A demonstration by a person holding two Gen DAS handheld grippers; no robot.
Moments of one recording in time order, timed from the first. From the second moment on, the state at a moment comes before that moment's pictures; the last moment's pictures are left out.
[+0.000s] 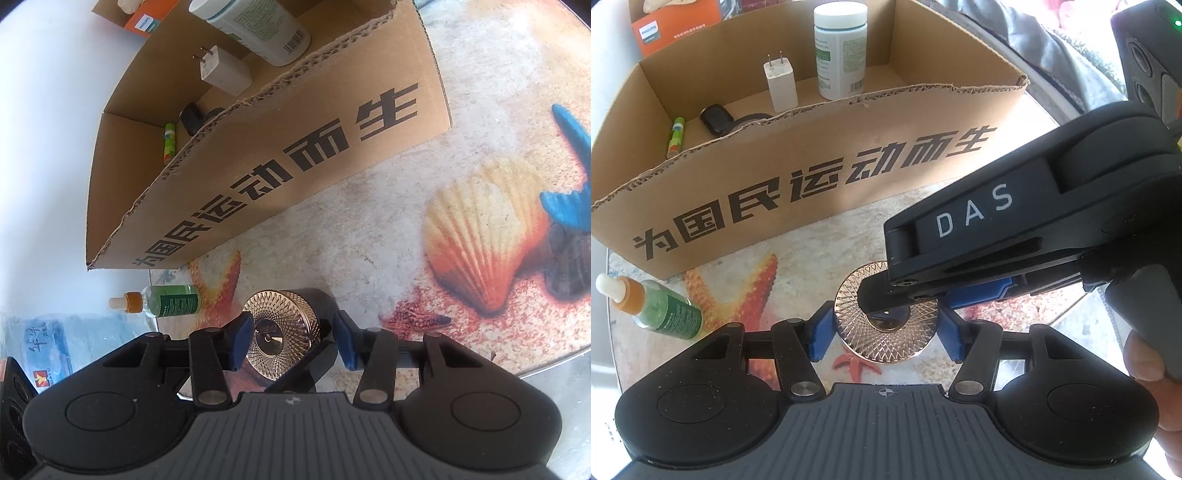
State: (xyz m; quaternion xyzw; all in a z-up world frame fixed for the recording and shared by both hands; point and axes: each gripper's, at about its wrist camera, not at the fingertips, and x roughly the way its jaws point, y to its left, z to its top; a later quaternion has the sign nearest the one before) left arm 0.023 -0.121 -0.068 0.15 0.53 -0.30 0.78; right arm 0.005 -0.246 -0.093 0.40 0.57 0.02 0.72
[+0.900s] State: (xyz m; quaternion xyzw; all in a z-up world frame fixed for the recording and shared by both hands) left arm 0.151 -0.140 0.051 0.06 0.50 -0.25 0.83; right arm 0.137 -0.281 0.033 0.36 0.52 0.07 0.77
